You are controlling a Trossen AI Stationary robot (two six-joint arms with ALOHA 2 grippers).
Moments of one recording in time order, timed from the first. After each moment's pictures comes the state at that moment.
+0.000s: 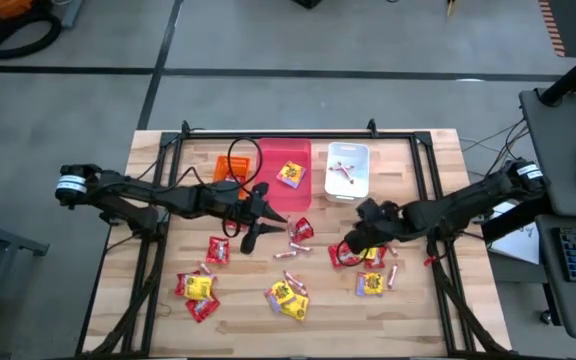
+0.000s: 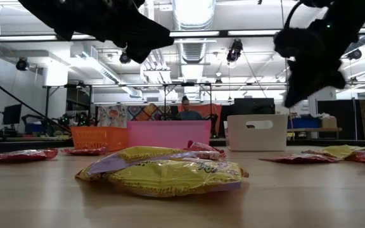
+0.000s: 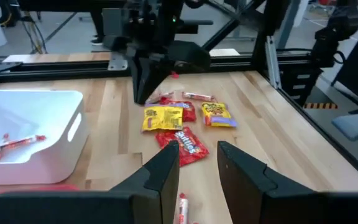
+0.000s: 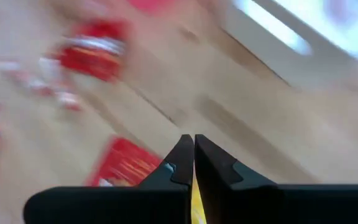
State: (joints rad) left arm -0.01 1.34 0.70 0.36 0.18 0.01; right arm 0.27 1.28 0.77 -0.65 0.40 1.10
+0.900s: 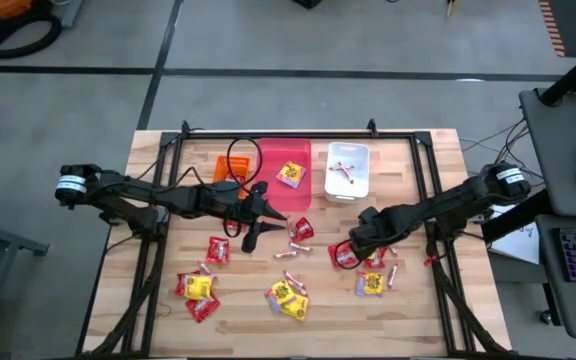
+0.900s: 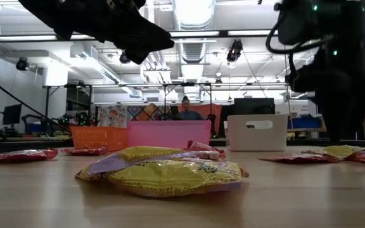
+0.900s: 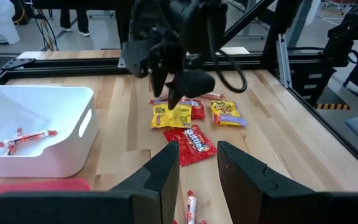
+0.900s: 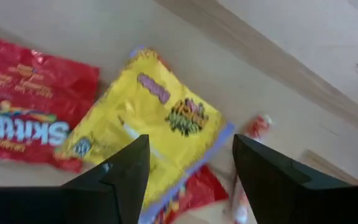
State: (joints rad) left arm -0.01 1.33 0.70 0.35 0.14 0.00; right arm 0.22 1.48 0.80 -0.88 0.08 1.24
